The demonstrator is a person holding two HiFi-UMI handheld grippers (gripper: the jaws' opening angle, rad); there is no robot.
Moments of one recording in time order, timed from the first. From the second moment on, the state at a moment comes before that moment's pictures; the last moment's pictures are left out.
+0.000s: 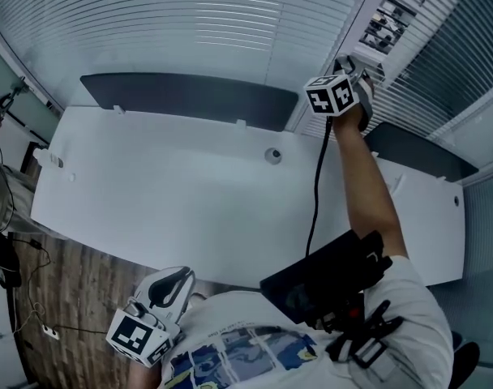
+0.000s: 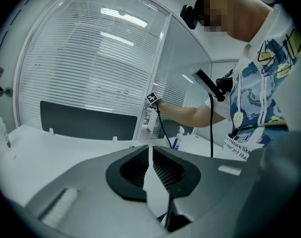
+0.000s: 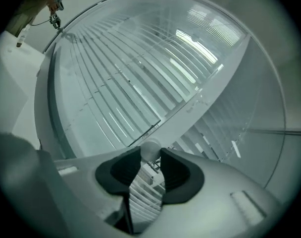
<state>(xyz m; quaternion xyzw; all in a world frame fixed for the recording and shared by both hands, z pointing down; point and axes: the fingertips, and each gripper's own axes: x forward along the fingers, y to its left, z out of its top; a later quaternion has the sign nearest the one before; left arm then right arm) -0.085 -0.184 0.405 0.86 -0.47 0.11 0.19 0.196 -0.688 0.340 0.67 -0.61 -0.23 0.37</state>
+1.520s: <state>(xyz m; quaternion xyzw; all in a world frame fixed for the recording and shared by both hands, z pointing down) -0.091 -0.182 0.391 0.86 -0.47 0.10 0.16 0.173 -0.630 0.327 0.64 -0.71 -0.16 0.25</state>
